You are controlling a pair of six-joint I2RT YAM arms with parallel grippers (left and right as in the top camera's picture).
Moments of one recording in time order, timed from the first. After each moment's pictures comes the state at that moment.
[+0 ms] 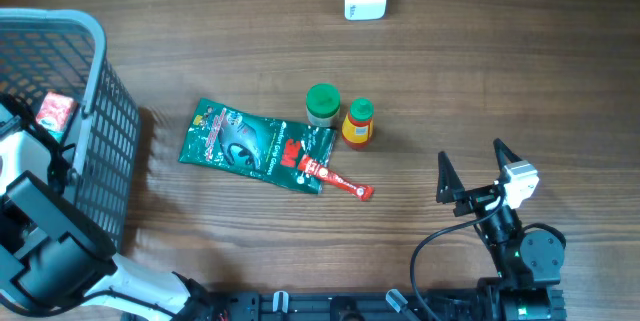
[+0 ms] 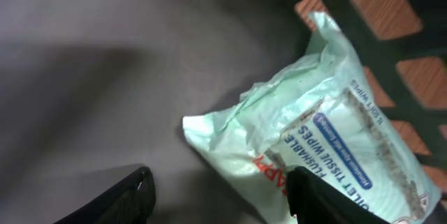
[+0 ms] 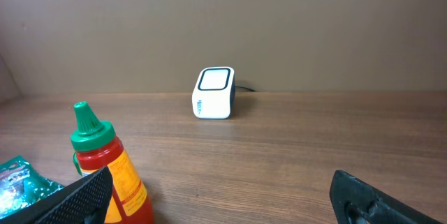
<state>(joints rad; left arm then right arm) 0.74 1.83 1.14 -0.53 -0.36 -1.55 0.03 0.02 0.01 0.01 -0.22 0.12</state>
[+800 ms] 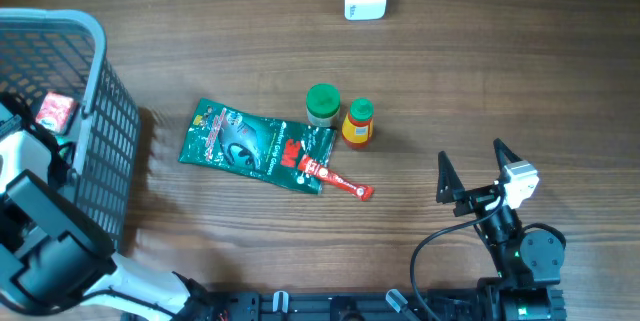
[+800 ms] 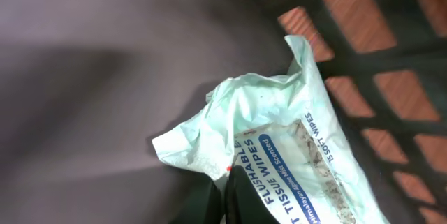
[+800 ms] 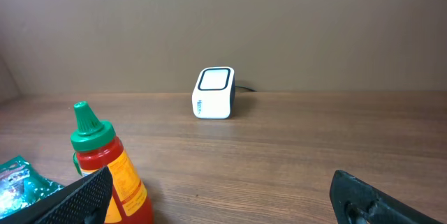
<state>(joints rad) 0.73 1.84 1.15 -0.51 -0.37 -1.57 0.03 0.02 0.01 0.01 -0.22 0.12</state>
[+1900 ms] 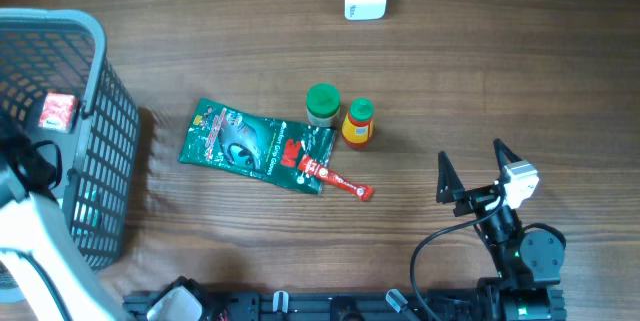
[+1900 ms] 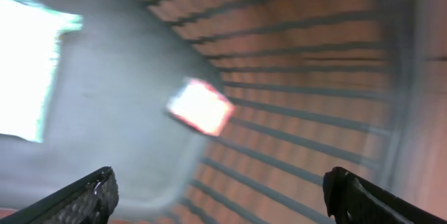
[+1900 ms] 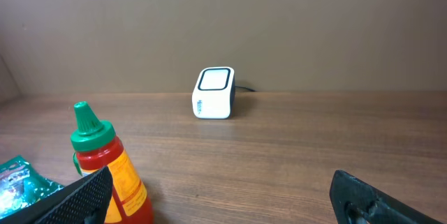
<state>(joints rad) 0.74 1.24 1.12 -0.66 -0.12 -1.42 0.03 0.02 0.01 0.01 -0.22 0.12</state>
